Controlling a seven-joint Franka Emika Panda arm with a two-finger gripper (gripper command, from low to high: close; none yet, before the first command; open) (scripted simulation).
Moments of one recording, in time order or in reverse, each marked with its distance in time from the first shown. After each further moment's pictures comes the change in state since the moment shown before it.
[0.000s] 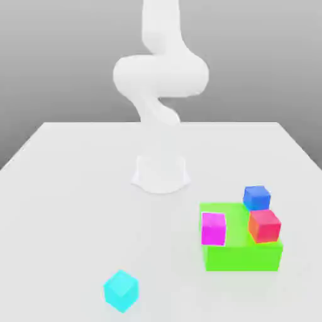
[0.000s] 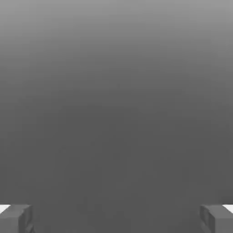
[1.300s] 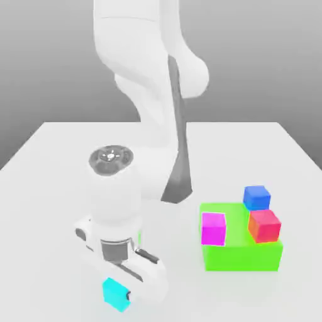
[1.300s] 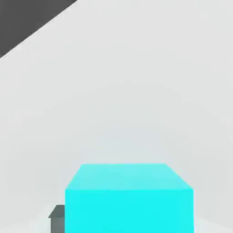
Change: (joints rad) arm -0.181 1.043 0.019 -0.216 -0.027 0.534 0.438
